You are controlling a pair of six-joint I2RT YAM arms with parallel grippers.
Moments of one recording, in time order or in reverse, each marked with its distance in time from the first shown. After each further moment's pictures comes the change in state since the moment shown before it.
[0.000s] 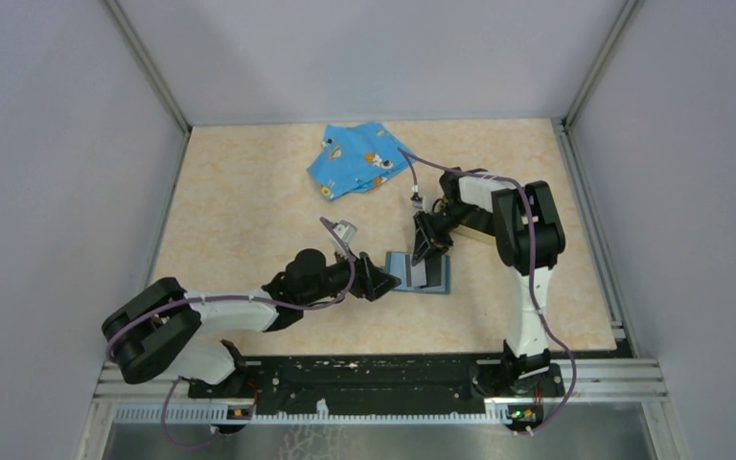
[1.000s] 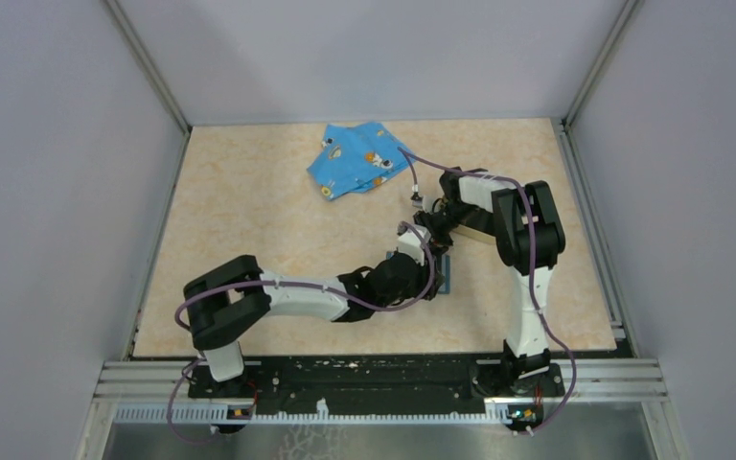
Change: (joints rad) left arm -0.294 0.384 0.510 -0.360 -0.505 0.066; right arm 0.000 0.000 0.000 0.005 0.000 0.003
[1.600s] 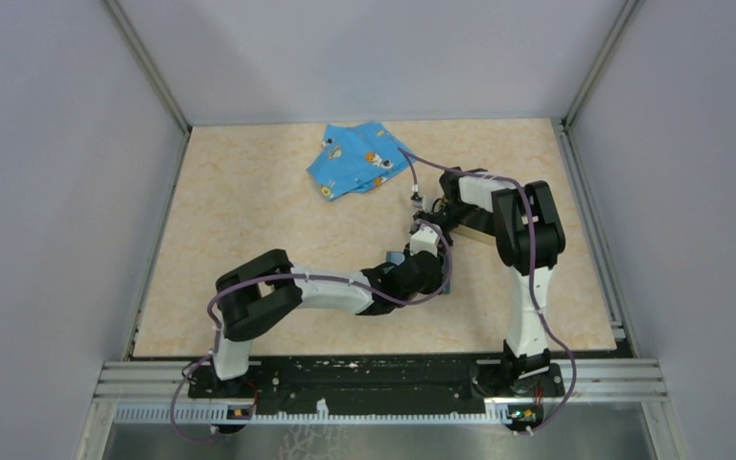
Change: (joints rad) left arm -0.003 0.195 0.204 -0.155 -0.135 -0.020; right arm 0.000 0.000 0.000 0.002 0.000 0.000
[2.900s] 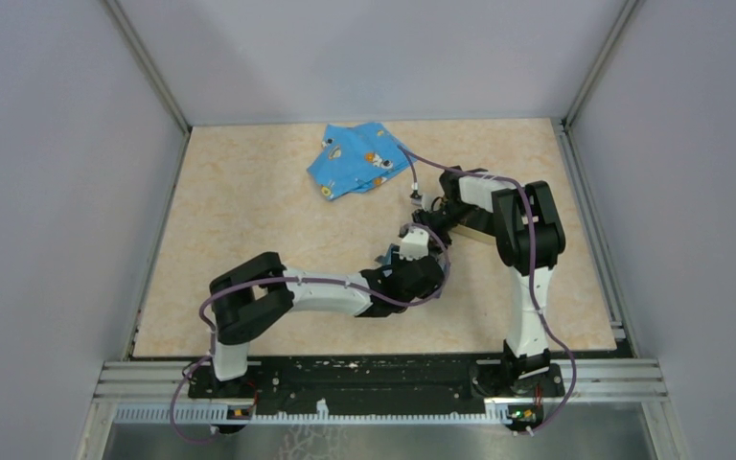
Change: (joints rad) left arm -0.017 -0.022 0.042 -0.241 -0.195 -0.123; right arm 0.000 0.000 0.000 0.024 -0.023 -0.001
